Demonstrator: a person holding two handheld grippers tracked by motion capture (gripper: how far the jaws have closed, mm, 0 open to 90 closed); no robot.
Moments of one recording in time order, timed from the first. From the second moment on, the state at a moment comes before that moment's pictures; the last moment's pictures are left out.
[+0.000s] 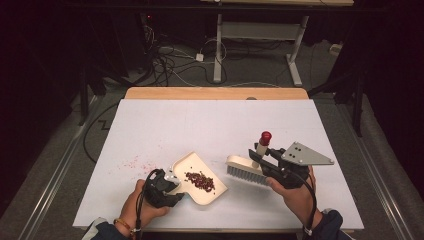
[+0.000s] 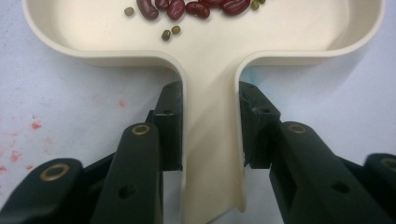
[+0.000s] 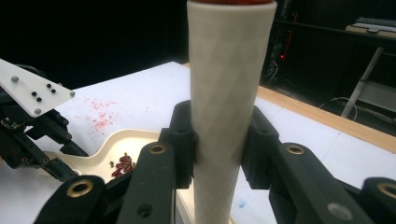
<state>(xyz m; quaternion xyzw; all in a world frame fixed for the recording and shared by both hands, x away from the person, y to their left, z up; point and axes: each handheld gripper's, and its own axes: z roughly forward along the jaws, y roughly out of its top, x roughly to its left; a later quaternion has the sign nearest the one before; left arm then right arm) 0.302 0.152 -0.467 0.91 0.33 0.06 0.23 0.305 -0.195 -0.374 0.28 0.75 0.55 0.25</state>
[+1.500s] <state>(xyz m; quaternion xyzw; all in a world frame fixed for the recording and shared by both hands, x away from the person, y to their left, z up) 0.302 0.149 -0.471 0.88 0.38 0.07 0.27 0.294 -0.095 -0.391 0.20 0.78 0.53 0.27</state>
